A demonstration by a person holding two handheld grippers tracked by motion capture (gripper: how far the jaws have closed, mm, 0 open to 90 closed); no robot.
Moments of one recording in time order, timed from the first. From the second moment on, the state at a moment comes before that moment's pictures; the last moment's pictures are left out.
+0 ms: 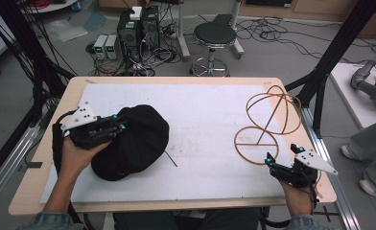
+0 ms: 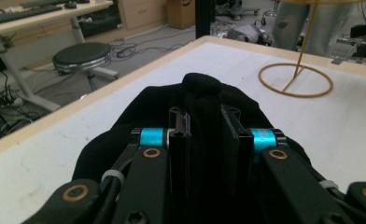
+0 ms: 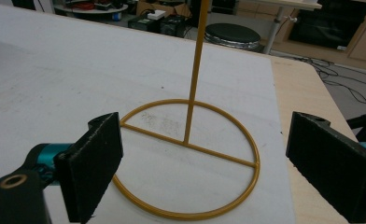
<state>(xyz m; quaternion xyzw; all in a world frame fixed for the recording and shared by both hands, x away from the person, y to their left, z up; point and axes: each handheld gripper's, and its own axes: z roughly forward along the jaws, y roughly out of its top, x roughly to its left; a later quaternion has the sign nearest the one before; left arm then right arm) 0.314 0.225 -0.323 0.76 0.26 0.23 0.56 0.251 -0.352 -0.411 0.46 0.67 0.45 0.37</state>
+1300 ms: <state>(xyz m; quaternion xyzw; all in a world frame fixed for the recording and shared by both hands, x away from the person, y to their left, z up) 0.401 0.158 -0.206 0.75 0.13 0.22 0.60 0.249 -0.355 -0.412 0.46 0.67 0.45 0.37</state>
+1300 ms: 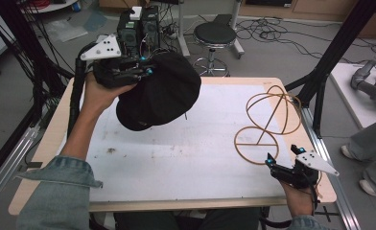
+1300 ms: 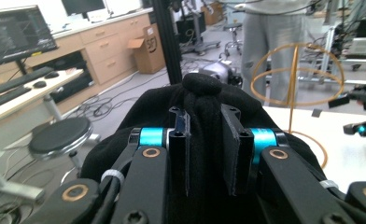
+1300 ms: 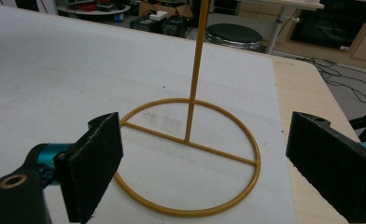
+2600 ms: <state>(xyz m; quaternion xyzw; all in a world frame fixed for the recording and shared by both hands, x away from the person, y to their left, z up) 0.449 0.021 -0.153 0.75 0.03 0.16 0.64 0.248 -0.362 -0.414 0.47 0.67 0.45 0.37</state>
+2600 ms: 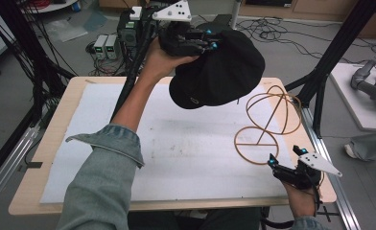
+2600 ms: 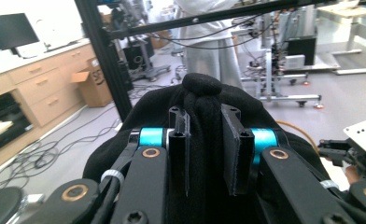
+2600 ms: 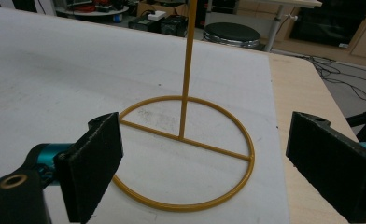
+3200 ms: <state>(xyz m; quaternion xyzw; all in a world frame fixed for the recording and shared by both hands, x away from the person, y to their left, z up) 0.458 -0.034 -0.161 0.75 -0.02 0.11 0.65 0.247 -0.363 -0.414 0.47 0.66 0.46 0.37</state>
